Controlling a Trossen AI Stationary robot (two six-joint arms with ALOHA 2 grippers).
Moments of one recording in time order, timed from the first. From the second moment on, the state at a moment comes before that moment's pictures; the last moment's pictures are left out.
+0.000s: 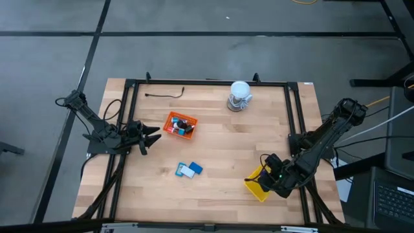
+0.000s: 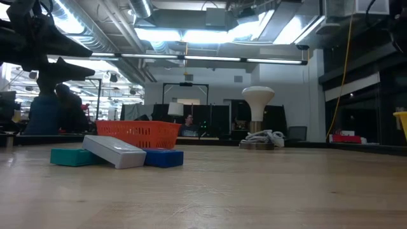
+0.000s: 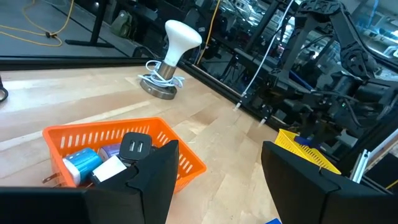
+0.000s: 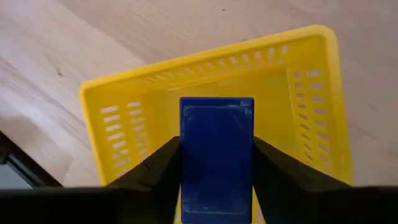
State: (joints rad) left arm -0.68 0.20 0.01 0.03 -1.06 -0.64; right arm 0.87 1.36 0.79 -0.74 0.25 1.87
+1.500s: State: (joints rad) left arm -0.68 0.20 0.01 0.03 -1.05 -0.71; right arm 0.26 2.23 1.87 -0.68 0.08 0.59
